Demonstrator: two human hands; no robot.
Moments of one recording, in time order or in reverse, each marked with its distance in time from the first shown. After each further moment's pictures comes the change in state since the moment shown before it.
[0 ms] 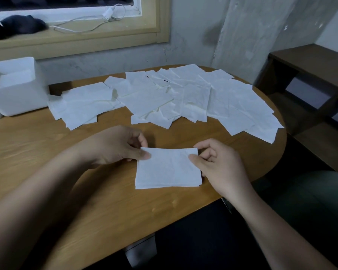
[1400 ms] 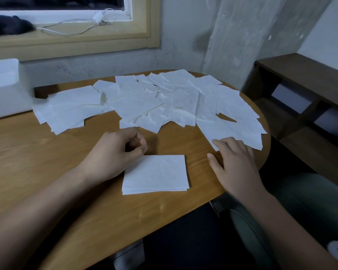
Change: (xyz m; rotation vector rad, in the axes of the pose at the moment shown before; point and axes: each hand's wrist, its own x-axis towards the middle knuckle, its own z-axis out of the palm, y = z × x) left_hand 0.004 -0.002 0.041 0.060 0.446 0.346; right_hand 0.019 0.060 -0.049 -0.808 0.157 -0.267
